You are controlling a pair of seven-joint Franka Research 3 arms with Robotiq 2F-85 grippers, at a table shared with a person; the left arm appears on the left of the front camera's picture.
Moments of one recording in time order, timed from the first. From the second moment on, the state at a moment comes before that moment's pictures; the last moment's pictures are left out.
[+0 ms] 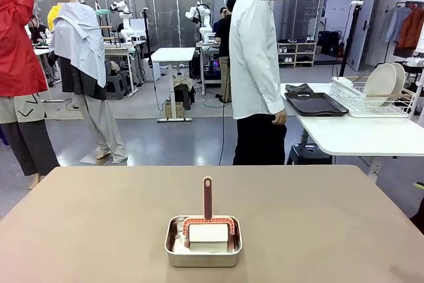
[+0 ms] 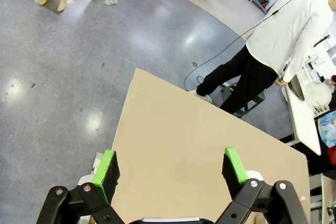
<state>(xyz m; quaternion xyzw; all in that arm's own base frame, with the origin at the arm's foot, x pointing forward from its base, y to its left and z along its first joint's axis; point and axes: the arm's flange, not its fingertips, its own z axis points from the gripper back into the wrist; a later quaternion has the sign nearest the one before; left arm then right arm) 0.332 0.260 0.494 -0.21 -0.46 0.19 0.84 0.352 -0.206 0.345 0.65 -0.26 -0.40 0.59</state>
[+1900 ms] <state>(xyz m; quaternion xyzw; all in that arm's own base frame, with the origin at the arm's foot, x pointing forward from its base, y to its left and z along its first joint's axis) 0.331 0.260 0.494 -0.21 -0.46 0.19 0.84 0.352 -0.198 0.351 0.65 -0.25 -0.38 0.61</state>
